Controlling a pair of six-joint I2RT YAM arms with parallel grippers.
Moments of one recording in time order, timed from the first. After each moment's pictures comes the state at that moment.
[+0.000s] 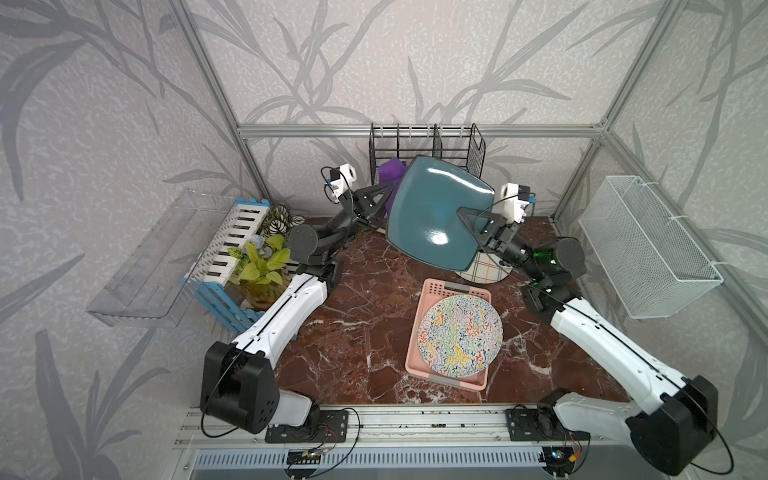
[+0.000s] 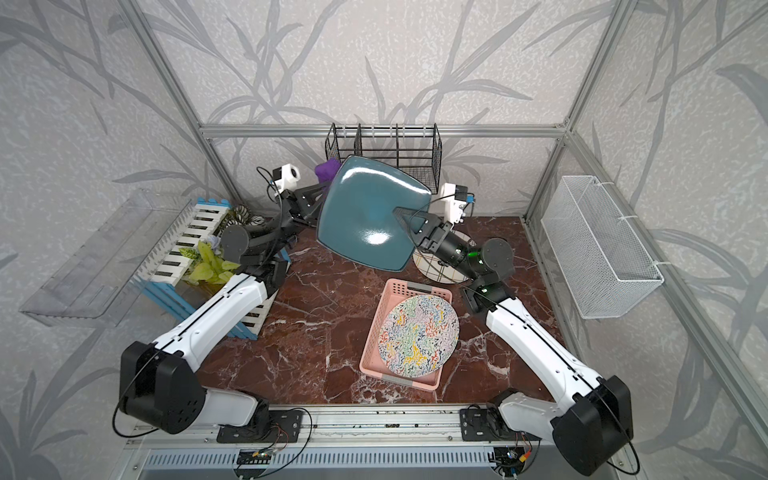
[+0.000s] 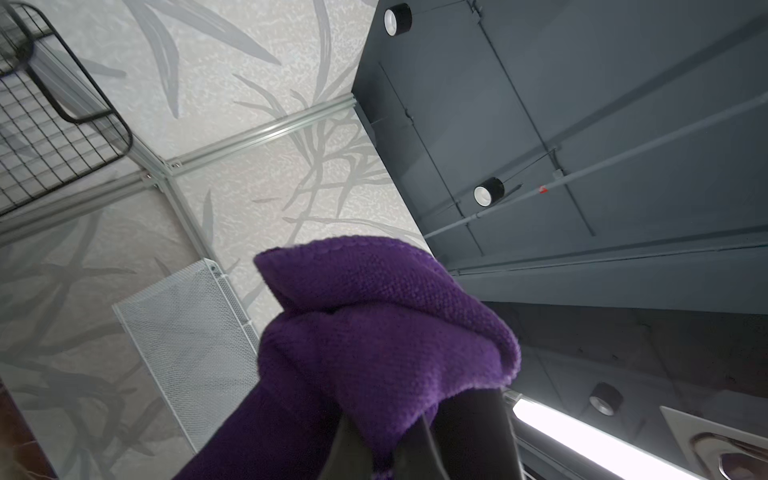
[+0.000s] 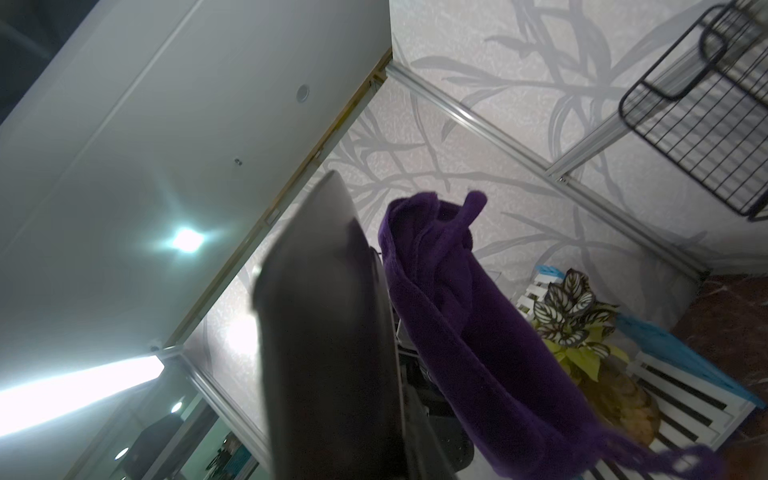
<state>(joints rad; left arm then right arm) -0.34 1.43 1.16 1.05 0.66 -1.78 0.51 1.24 1.05 0.75 -0.61 1.37</state>
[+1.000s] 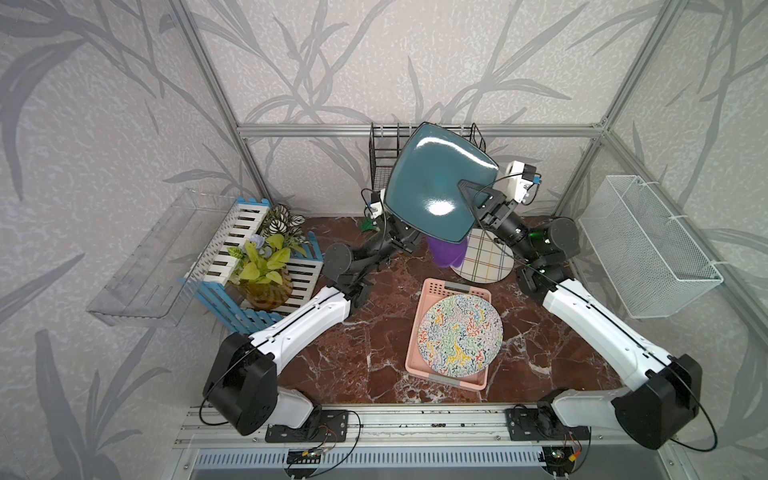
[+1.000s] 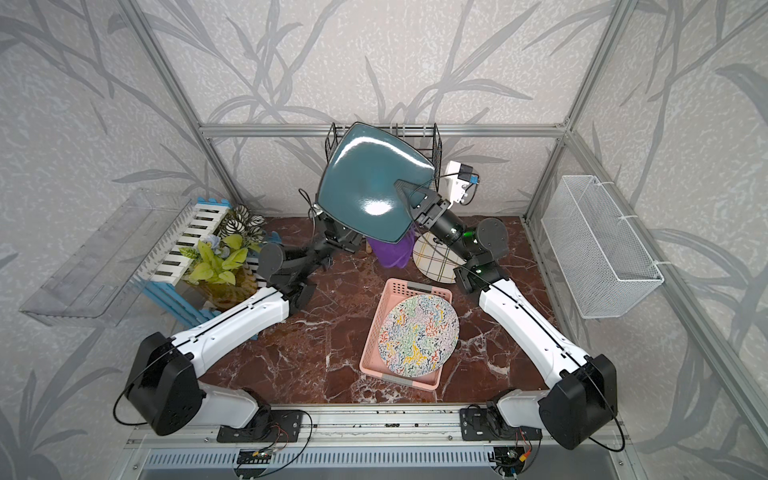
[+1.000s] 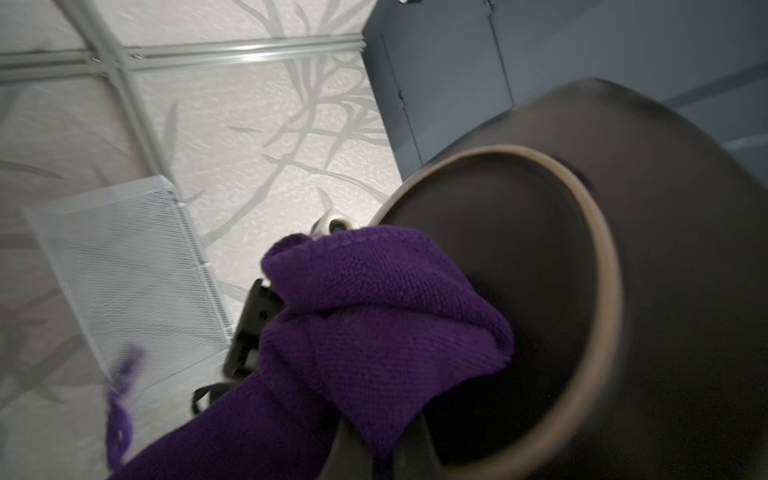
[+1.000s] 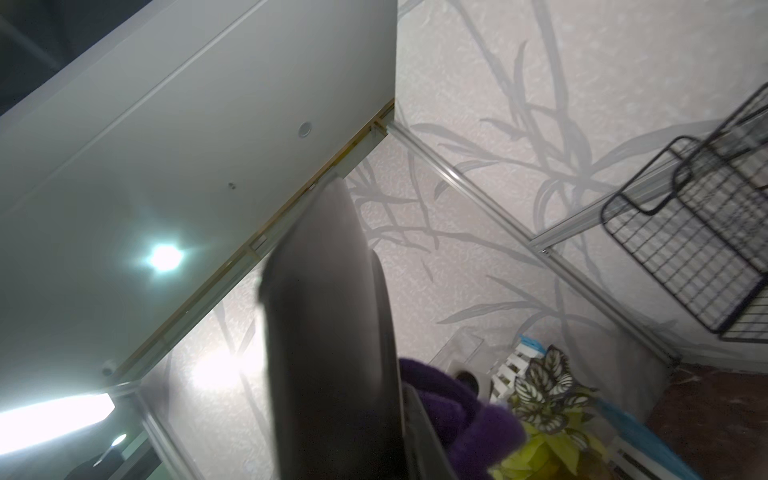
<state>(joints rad) -0.55 1.37 1.01 1.00 0.52 -1.73 0.40 1.32 1.18 0.71 -0.48 1.28</state>
